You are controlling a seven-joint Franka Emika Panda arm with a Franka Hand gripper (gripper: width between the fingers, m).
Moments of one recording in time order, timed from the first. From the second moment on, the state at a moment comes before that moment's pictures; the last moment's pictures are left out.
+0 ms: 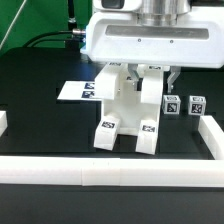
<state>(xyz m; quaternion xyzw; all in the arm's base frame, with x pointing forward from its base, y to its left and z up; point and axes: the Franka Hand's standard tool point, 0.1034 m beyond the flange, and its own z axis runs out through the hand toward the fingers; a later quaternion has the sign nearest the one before) 0.561 0.042 0.086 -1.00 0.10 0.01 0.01</state>
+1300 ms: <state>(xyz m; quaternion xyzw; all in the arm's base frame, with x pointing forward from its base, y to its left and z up) 0.568 0.028 0.076 -1.00 0.10 -0.01 0.00</state>
